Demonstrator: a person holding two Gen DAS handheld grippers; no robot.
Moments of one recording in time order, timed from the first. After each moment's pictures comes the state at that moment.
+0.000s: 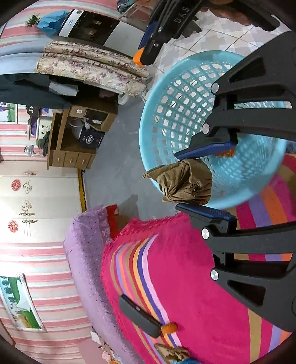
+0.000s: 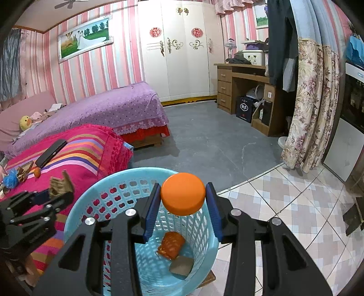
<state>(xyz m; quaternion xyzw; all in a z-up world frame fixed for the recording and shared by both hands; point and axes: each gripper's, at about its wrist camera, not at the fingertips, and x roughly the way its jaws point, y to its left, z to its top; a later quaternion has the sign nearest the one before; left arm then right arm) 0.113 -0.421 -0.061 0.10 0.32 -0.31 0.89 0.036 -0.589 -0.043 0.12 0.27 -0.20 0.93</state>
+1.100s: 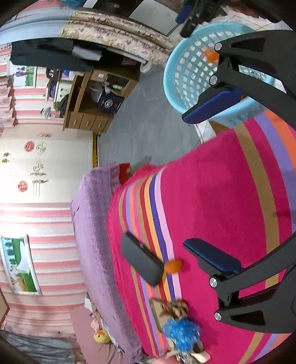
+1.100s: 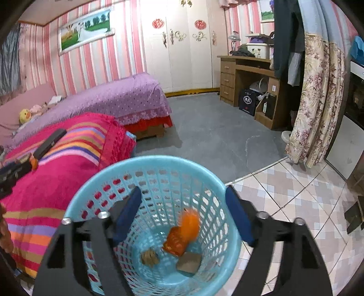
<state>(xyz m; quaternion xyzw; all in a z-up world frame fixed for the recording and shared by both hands) 0.158 -0.311 -0.033 0.06 0.28 -0.19 0.94 0.060 -0.572 -0.054 0.12 0.29 -0.19 0.93</state>
